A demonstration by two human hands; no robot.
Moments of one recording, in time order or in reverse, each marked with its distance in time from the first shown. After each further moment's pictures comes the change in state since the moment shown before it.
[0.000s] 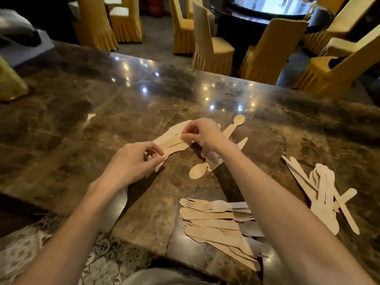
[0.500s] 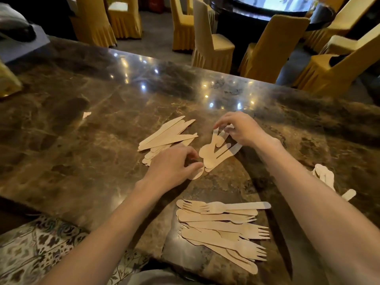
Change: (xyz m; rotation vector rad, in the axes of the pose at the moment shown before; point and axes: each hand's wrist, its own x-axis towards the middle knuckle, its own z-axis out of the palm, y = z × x) left_hand 0.014 0.054 0.056 0.017 -0.033 0.203; right_hand -0.018 0.055 -0.065 -0.411 0.059 -0.050
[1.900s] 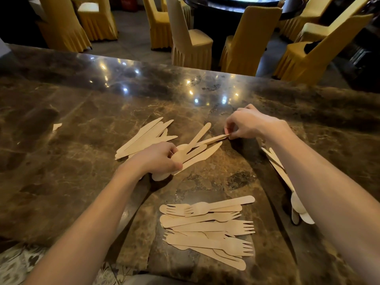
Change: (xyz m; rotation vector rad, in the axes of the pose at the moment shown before) left_hand 0.044 0.009 -0.012 -0.127 -0.486 -0.251; right_hand -0.016 0.063 -0.034 -0.260 -0.251 0.031
